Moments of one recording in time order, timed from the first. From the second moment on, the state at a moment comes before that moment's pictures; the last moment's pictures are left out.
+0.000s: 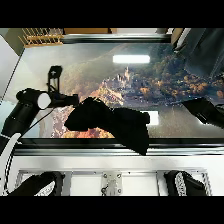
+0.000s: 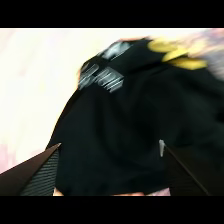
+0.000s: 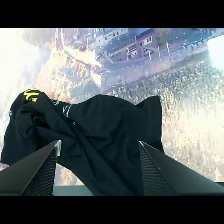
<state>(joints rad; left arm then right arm) -0.21 -1.11 1.02 1.54 -0.99 -1.77 -0.52 -0.61 0.89 -0.77 1.32 1.44</state>
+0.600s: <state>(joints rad) 0.09 -1.12 0.60 1.04 -0.85 -1.70 -0.52 -0.61 0.87 -0.77 1.32 1.44</state>
